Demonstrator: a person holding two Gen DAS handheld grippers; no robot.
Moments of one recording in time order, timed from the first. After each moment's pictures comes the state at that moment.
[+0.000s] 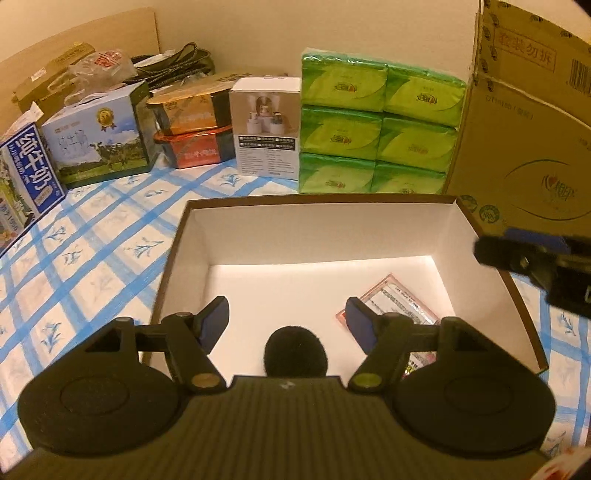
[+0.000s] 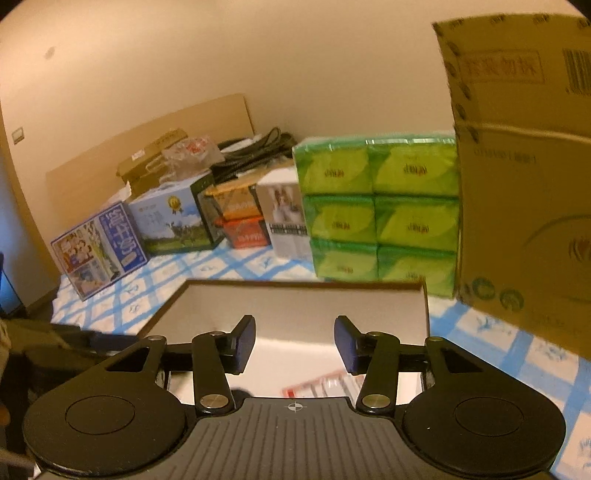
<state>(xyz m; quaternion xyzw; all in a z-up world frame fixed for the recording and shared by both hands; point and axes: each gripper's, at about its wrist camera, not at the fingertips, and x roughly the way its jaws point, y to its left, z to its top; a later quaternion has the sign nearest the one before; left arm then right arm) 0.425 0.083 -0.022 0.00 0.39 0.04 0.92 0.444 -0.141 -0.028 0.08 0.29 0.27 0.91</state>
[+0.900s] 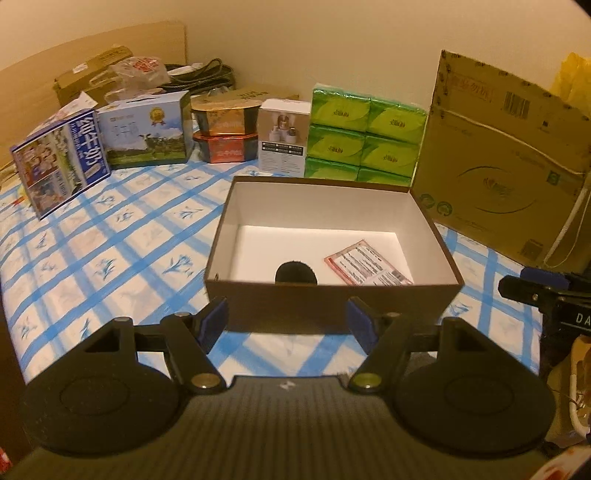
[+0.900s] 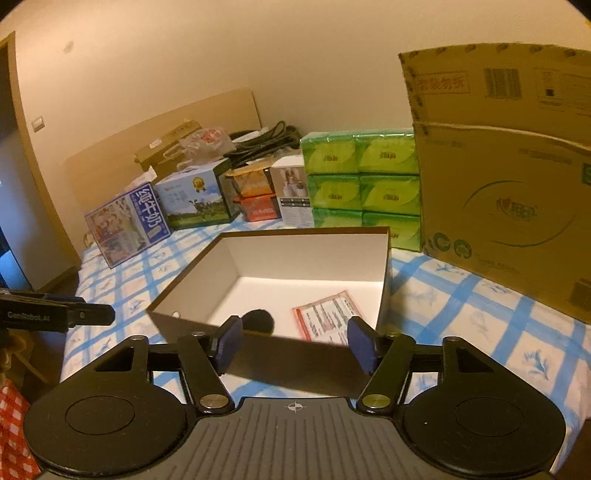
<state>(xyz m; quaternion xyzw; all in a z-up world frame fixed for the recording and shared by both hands) 0.232 0.089 0.045 -0.04 0.36 0.04 0.93 0.285 -0.204 0.004 0.07 0.30 0.27 0.91</state>
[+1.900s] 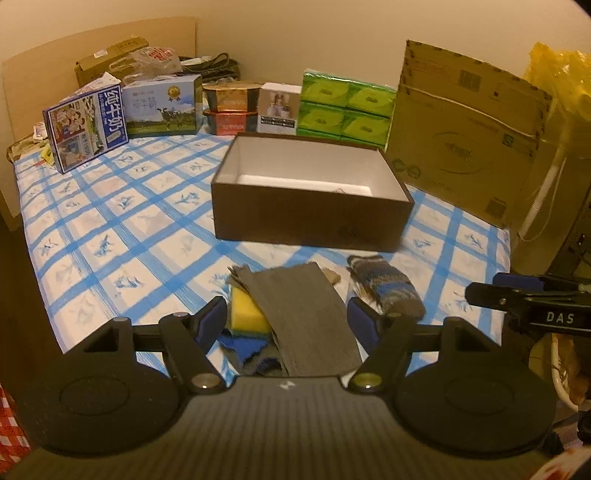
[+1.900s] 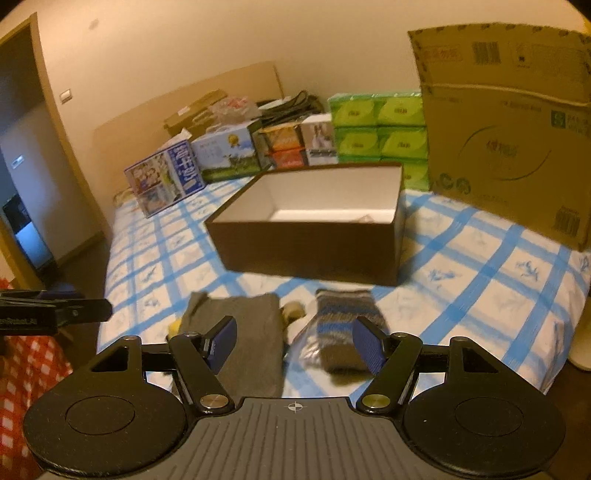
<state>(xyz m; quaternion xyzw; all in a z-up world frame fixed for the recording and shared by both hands) 0.068 0.044 0.023 -0.05 0.36 0.04 0.93 0.143 -0.226 -0.015 0.06 0.34 0.30 0.89</state>
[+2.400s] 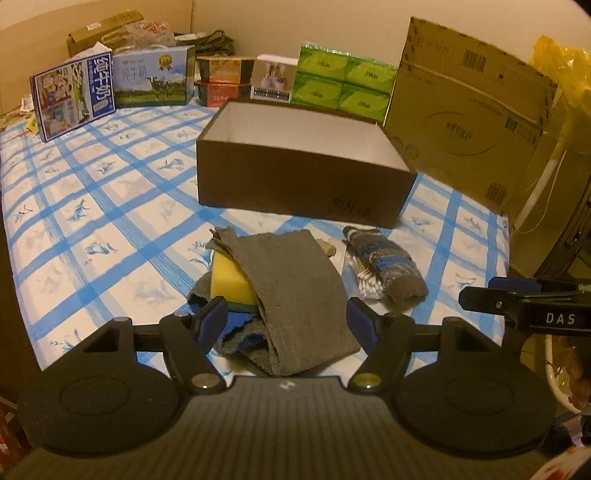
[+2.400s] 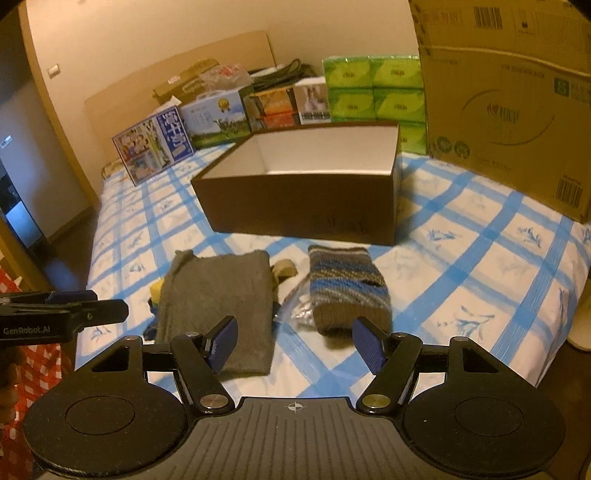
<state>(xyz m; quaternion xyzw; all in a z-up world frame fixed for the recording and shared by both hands) 0.085 0.049 -0.032 -0.08 0.38 0.03 0.92 0.146 -0.214 -0.051 0.04 0.38 0.29 0.88</state>
